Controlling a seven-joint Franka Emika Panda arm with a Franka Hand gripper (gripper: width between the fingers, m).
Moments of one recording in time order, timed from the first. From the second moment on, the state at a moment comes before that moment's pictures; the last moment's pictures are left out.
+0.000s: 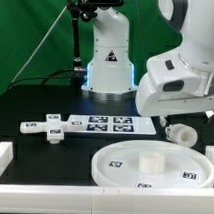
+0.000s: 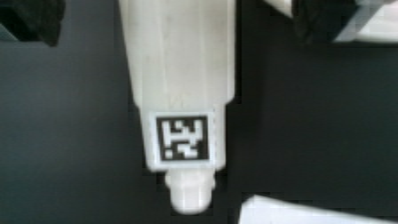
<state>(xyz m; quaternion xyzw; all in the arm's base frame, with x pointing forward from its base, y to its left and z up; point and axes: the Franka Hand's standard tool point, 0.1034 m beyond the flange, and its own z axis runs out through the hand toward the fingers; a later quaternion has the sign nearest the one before) 0.464 0.116 0.045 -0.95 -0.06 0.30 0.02</state>
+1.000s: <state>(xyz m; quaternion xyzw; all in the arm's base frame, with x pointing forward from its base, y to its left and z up) 0.451 0.114 0.021 -0.91 -0.03 0.40 -0.02</state>
